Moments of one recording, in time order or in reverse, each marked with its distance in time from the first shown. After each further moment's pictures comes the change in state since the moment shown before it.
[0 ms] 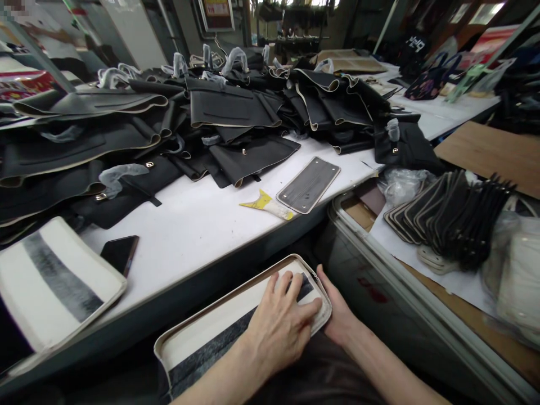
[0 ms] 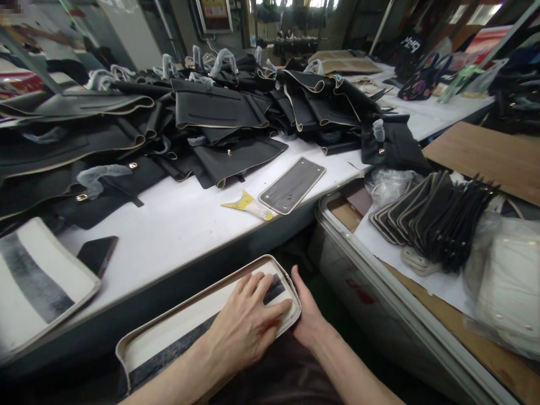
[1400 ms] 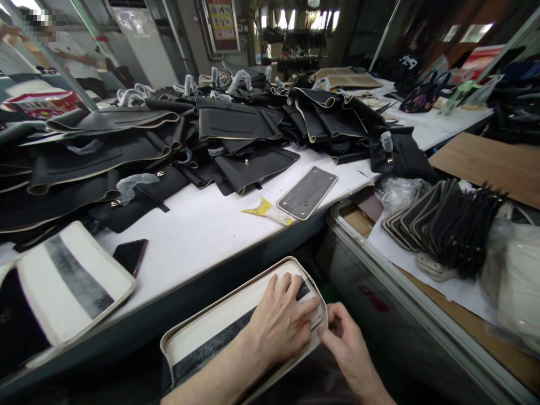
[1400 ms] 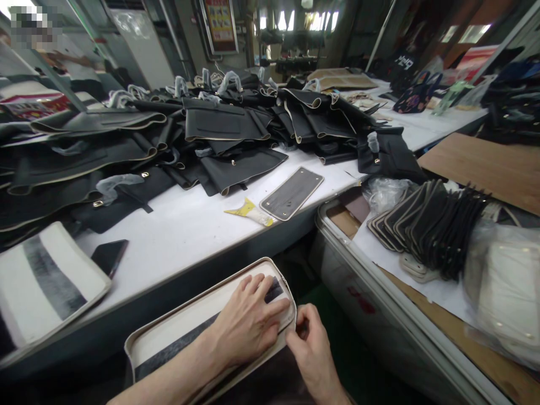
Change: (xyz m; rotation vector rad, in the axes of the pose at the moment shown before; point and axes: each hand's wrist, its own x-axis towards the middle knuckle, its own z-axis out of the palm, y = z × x) left_hand 0.005 0.009 -0.013 0.097 -0.036 -0.016; right_hand -0.059 0.032 -0.031 -0.717 0.318 -0.431
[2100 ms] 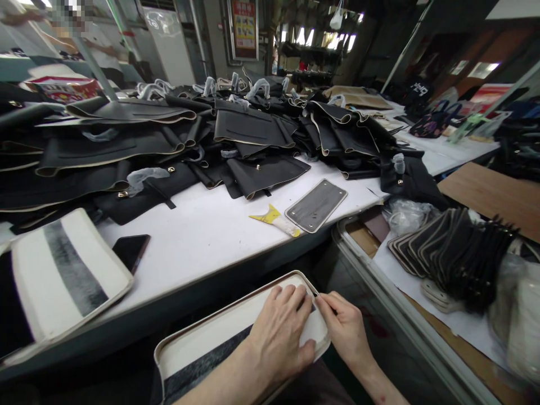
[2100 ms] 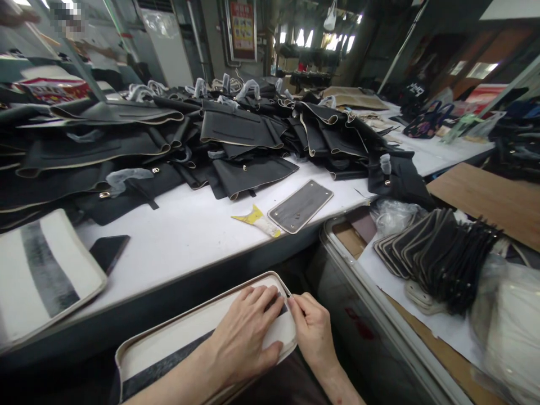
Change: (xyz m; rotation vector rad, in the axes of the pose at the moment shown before) left_hand 0.003 -0.014 0.003 -0.152 0.092 -0.052; right_hand 0.064 -0.028 0.003 -0.444 -0.051 -0.387
